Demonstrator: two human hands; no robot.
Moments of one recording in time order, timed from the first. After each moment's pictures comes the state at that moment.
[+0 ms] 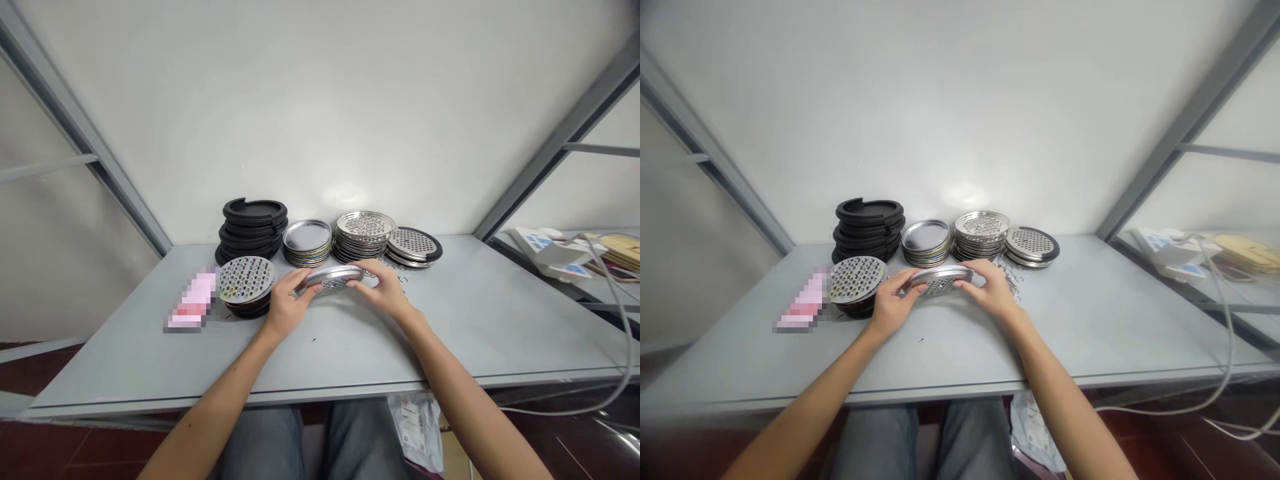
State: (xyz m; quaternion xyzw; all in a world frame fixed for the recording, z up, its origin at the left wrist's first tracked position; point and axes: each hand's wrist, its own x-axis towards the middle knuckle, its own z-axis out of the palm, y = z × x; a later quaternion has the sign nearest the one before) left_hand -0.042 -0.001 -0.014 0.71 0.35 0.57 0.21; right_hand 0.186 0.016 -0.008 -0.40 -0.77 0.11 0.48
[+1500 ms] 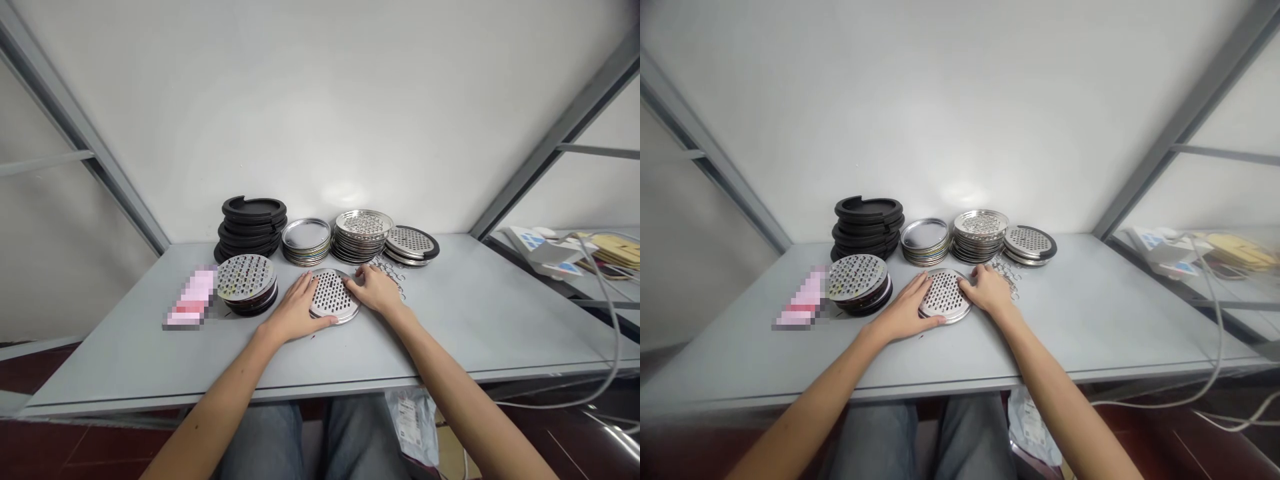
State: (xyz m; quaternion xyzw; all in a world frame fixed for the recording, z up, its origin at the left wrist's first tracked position) left_hand -0.050 0.001 -0.046 0.85 0.42 0.26 0.16; right_hand 0.182 0.026 -0.032 -0.68 -0.70 0.00 0.22
